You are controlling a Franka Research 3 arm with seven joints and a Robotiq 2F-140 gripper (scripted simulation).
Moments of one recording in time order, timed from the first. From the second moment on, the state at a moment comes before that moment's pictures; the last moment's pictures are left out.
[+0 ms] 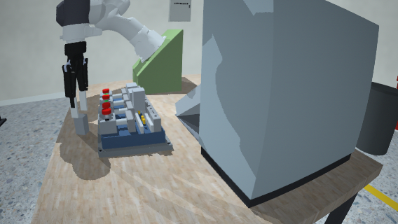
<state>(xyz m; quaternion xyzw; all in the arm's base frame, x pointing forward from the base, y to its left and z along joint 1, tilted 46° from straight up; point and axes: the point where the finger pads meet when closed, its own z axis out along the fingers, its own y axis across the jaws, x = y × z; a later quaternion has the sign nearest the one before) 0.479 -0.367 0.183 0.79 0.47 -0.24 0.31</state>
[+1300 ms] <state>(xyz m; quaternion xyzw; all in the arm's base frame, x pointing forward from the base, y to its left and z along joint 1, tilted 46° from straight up) 0.477 -0.374 0.177 0.79 0.47 -0.24 0.31</state>
